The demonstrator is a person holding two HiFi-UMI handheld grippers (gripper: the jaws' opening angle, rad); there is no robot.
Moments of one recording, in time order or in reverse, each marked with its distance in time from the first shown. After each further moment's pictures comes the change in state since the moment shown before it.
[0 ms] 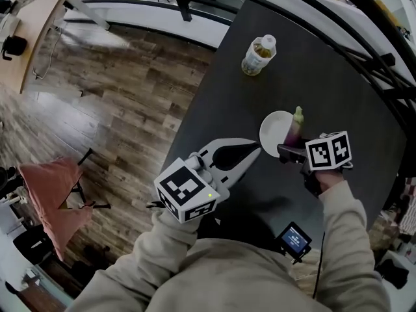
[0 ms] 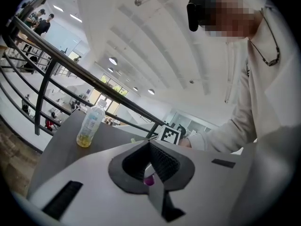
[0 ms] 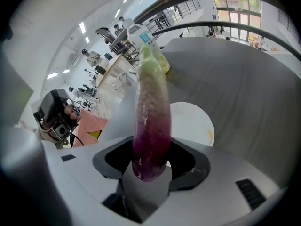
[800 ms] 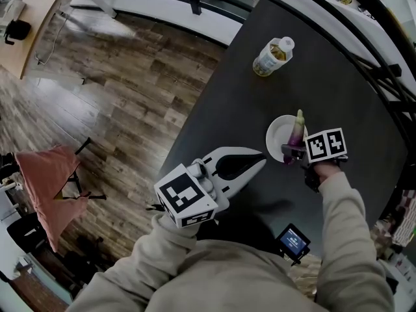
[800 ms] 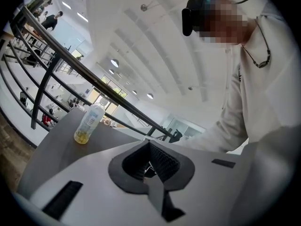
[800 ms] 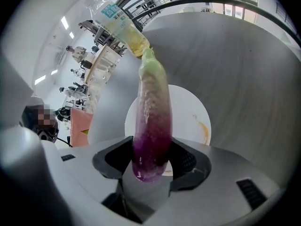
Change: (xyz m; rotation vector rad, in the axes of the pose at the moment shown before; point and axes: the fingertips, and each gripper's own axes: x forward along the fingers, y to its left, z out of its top) left arm -0.011 -0.004 -0.006 -0.053 -0.060 -0.040; right arm 0.043 -0.048 -0.014 0.091 0.145 -0.052
